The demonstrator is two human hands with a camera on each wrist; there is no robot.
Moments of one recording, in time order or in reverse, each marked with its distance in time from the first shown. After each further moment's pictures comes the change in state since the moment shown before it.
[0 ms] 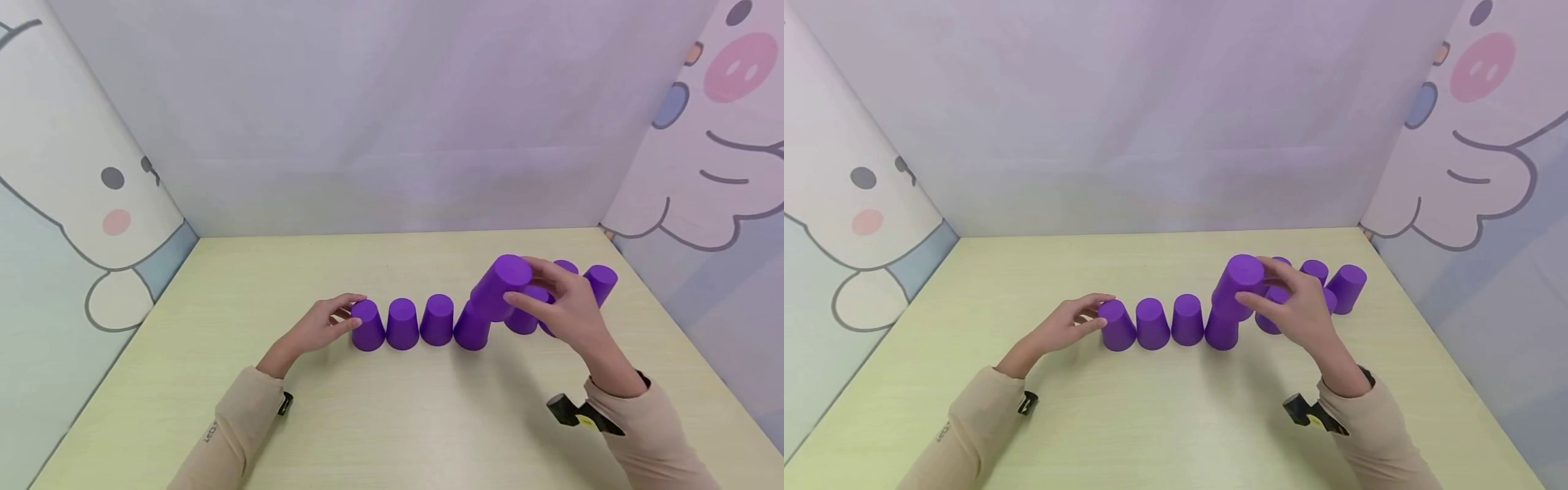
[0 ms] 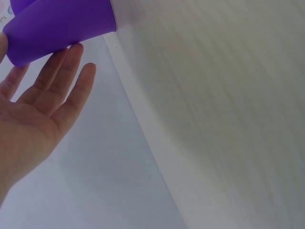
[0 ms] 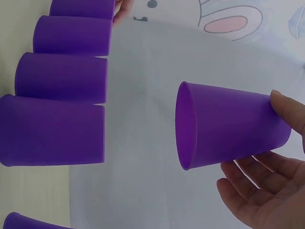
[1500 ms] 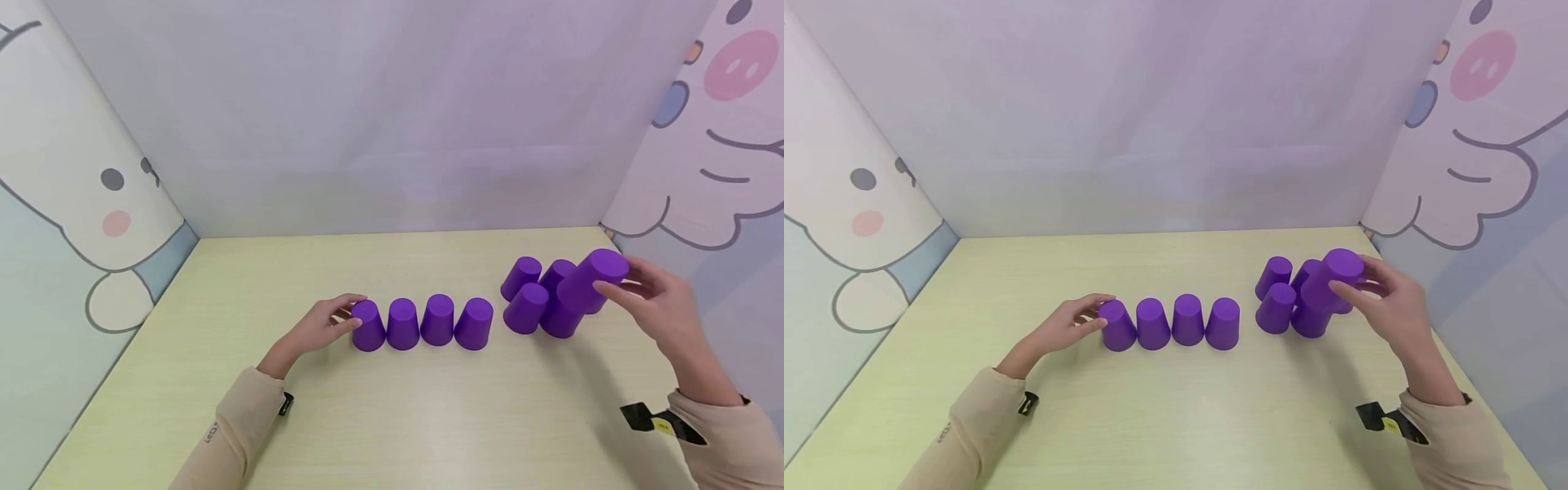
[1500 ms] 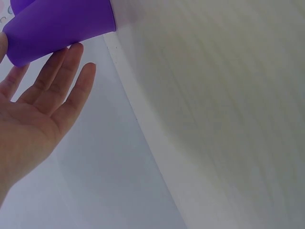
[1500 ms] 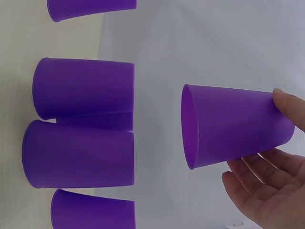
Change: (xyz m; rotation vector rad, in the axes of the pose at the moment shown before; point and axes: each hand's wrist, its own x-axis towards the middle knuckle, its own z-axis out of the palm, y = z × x) left_hand 0.001 0.000 0.000 -0.015 -0.002 0.006; right_hand -0.020 0.055 -0.084 -0.050 0.160 0.259
